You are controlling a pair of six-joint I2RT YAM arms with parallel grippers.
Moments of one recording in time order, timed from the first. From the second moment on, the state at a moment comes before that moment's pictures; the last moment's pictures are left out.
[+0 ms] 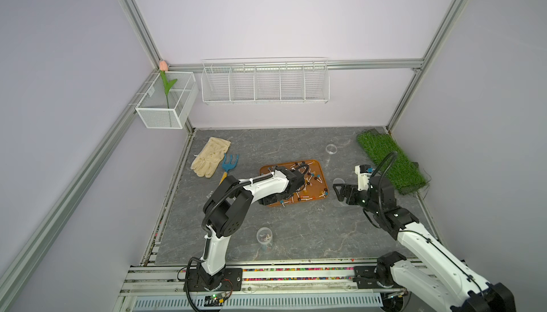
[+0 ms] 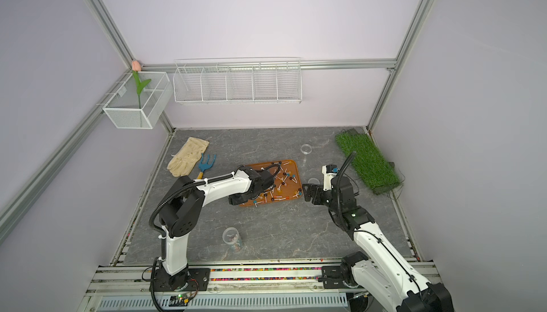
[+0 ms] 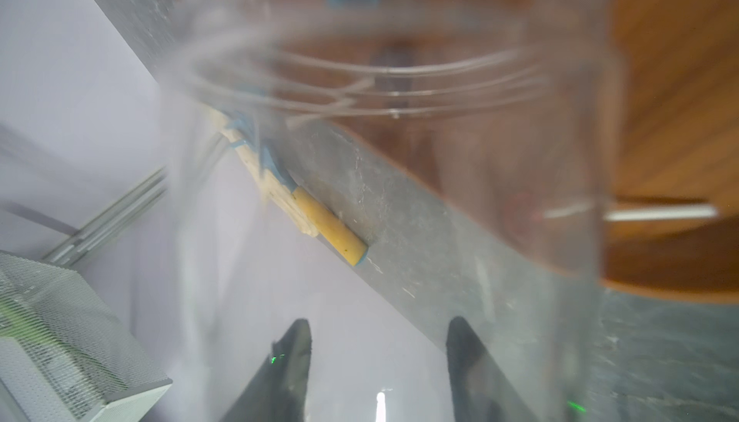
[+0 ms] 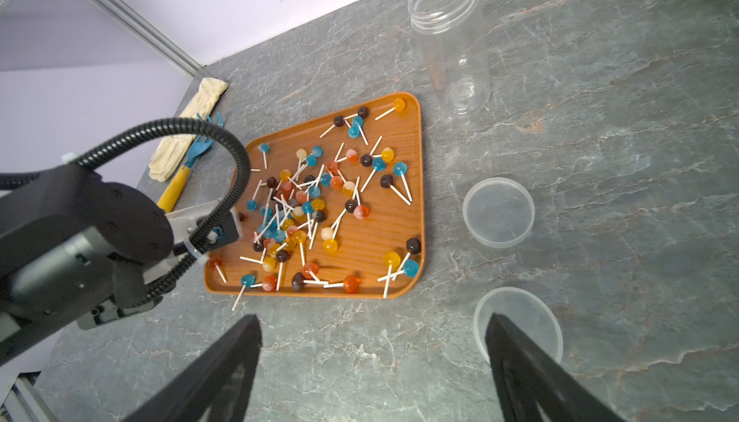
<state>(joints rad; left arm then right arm) -0.84 1.99 1.41 -1.19 -0.78 0.30 0.34 0.89 0.52 -0.18 -0.17 0.45</state>
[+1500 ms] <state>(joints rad) -0.84 1.17 1.05 -0.43 -0.26 0.25 0.34 1.18 1.04 -0.37 -0.58 0.41</state>
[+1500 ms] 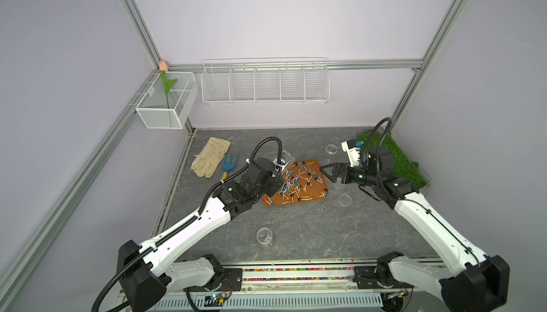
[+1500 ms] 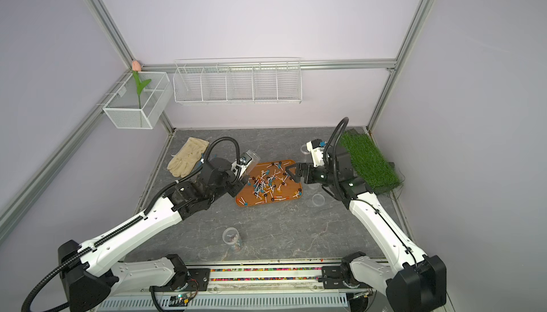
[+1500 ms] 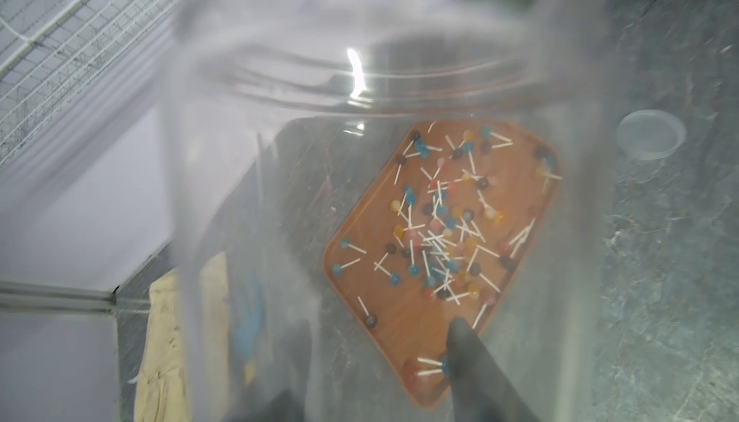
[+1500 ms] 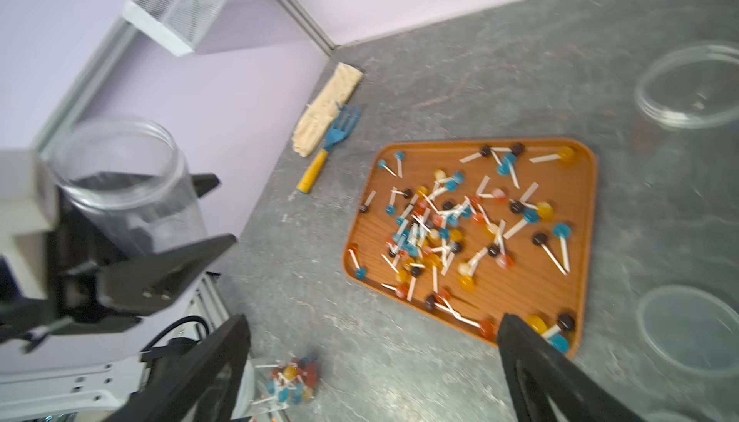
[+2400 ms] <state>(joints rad) -0.84 1.17 1.00 -0.22 -0.15 0.42 0.51 1.55 1.61 -0.70 -0.81 0.21</state>
